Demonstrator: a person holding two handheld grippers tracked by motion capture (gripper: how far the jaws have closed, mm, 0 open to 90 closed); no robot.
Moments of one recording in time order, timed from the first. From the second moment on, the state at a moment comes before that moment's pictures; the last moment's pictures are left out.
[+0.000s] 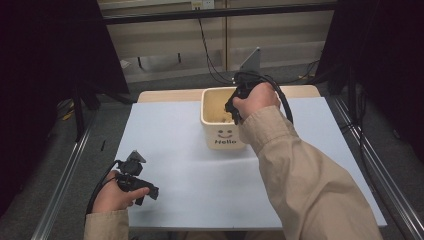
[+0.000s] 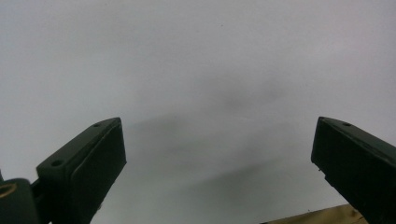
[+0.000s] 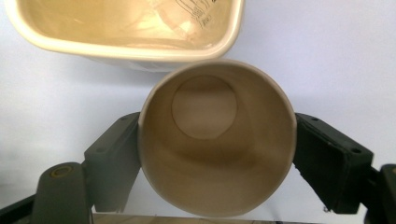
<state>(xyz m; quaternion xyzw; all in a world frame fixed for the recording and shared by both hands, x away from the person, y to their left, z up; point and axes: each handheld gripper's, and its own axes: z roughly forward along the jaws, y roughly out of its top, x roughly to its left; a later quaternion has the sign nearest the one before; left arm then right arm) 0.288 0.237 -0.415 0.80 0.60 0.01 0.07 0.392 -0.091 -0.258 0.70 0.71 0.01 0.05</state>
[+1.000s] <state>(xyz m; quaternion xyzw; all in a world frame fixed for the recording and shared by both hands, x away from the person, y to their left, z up) 0.288 0.238 -0.414 0.80 0.60 0.01 0.07 0.406 -0.092 -0.206 0.69 0.72 0.02 0.05</state>
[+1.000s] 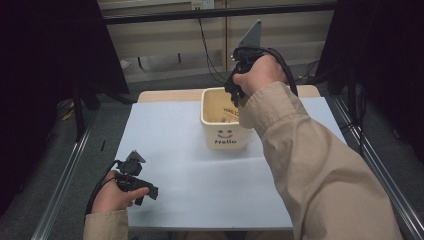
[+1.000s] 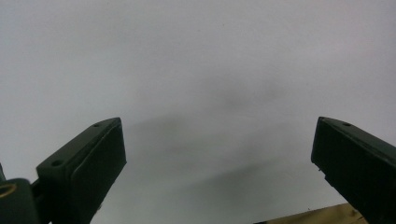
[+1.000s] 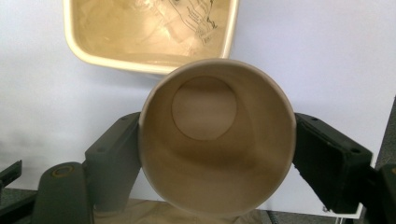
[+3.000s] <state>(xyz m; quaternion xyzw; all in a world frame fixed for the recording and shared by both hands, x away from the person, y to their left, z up) 0.288 0.240 -0.411 0.80 0.59 0.01 0.07 0.475 -0.073 -0.184 0.67 0.74 0.04 0.06</state>
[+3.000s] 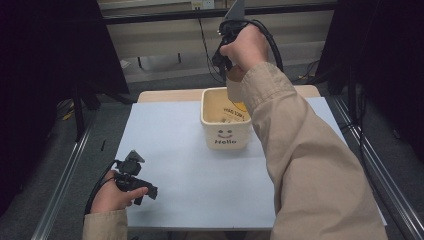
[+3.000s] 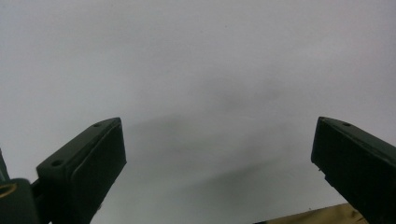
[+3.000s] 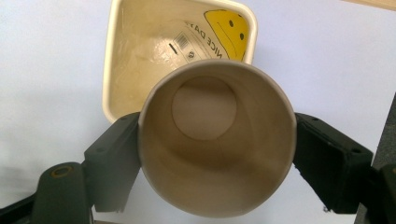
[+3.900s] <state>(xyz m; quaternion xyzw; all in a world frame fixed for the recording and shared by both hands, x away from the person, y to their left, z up) 0.287 0.238 -0.407 0.80 0.59 0.01 0.08 0.483 -0.065 -0.242 0.66 0.75 0.02 0.04</state>
